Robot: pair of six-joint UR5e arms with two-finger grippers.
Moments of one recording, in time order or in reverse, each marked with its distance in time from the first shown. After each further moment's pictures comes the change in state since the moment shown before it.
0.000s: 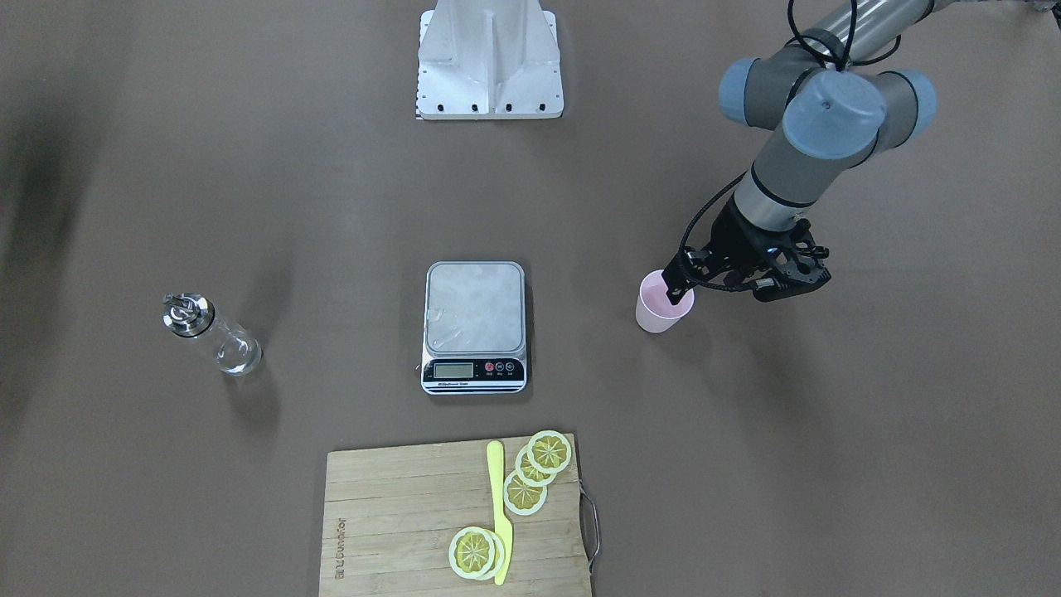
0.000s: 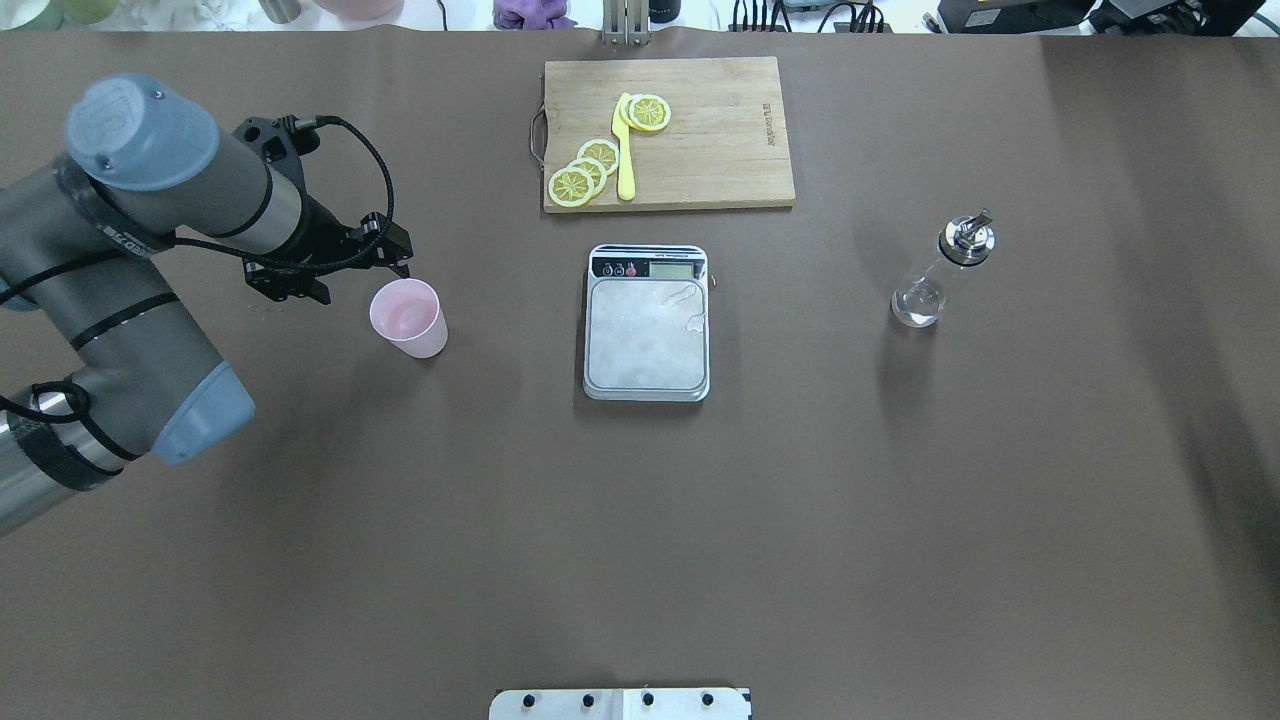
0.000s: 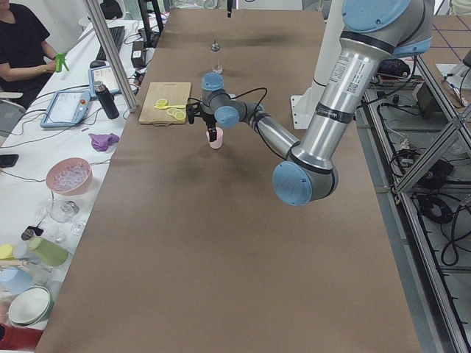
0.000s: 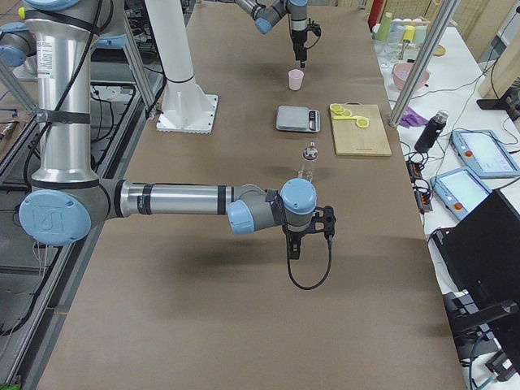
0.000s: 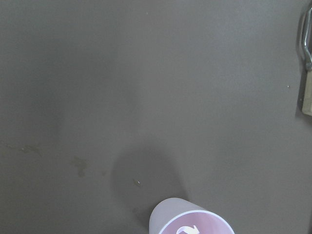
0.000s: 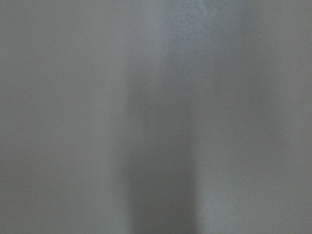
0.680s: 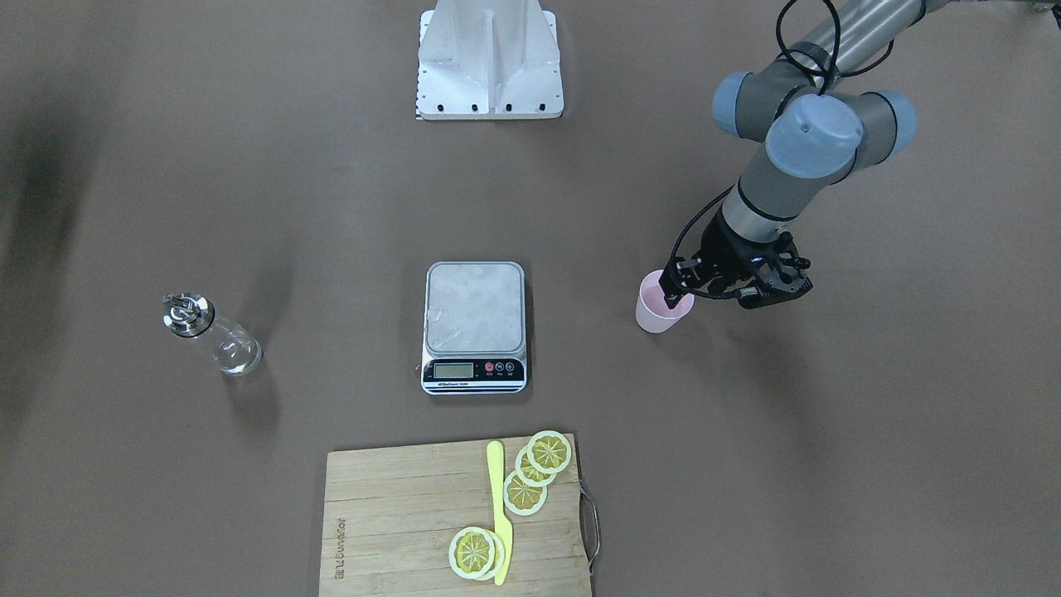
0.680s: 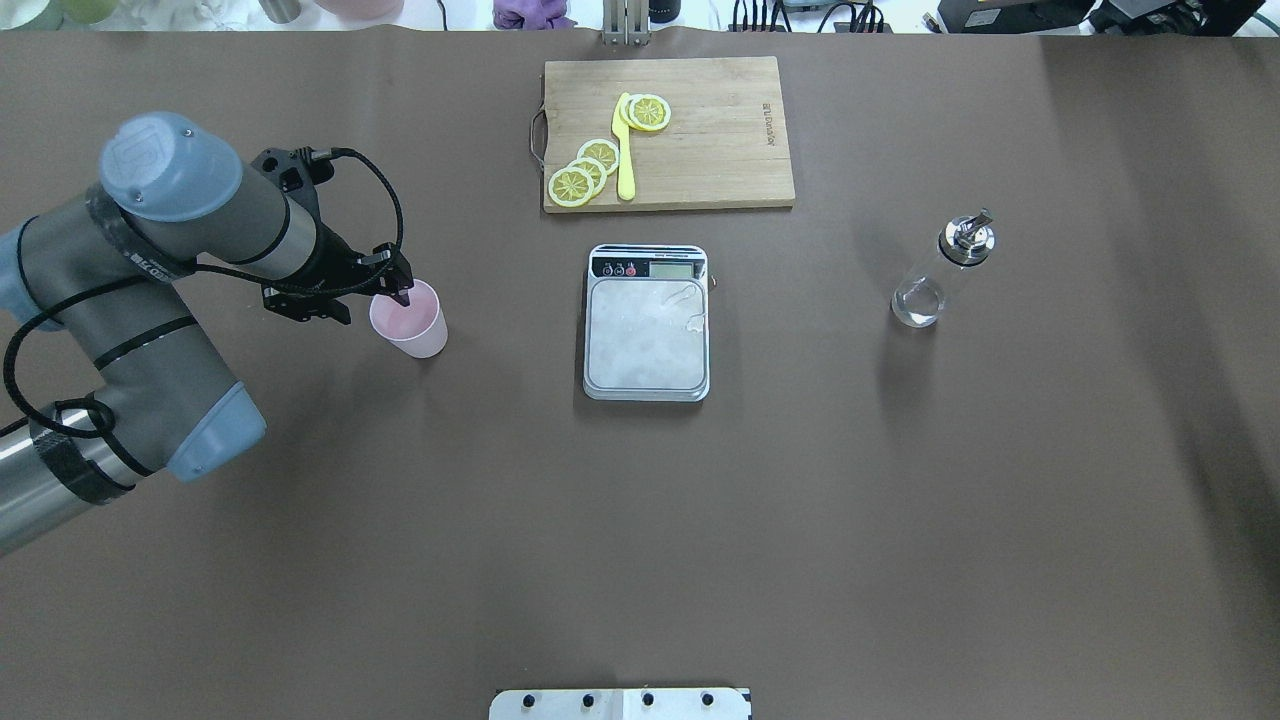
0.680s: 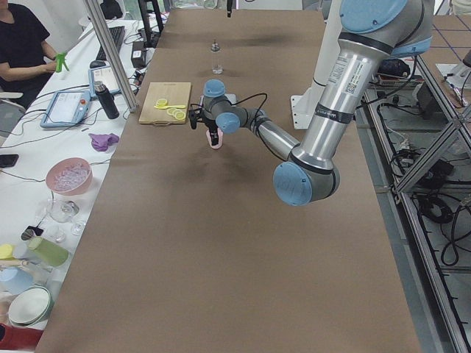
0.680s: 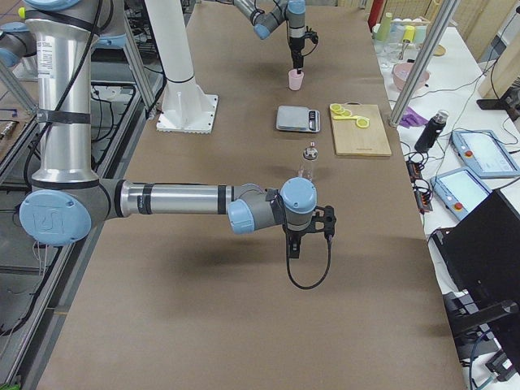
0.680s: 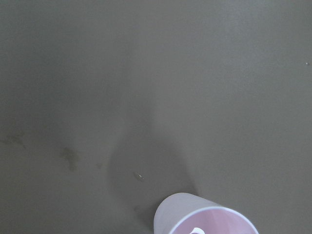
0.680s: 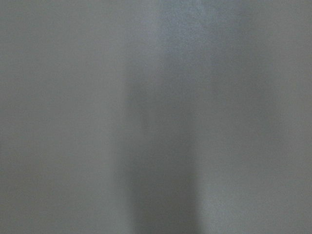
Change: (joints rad) left arm 0.026 0.006 0.041 -0.033 0.004 -0.005; right arm 0.000 0.001 0.002 0.000 0.001 0.022
